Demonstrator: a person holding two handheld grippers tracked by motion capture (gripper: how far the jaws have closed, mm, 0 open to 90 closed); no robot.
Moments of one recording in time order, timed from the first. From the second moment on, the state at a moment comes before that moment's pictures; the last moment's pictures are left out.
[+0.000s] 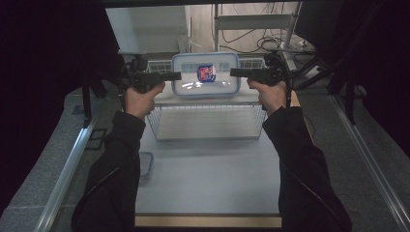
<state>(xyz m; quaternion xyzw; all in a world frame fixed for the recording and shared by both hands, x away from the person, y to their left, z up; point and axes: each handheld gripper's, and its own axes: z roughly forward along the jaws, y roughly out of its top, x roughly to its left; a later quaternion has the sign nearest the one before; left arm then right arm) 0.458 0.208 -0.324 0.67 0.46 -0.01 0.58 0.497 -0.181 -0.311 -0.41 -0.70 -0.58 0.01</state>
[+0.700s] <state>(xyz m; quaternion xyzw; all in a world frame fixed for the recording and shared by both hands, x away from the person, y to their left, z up) 0.453 0.208 -0.330 0.69 0.46 0.03 0.56 0.490 -0.187 -0.308 -0.40 -0.73 -0.55 -0.08</state>
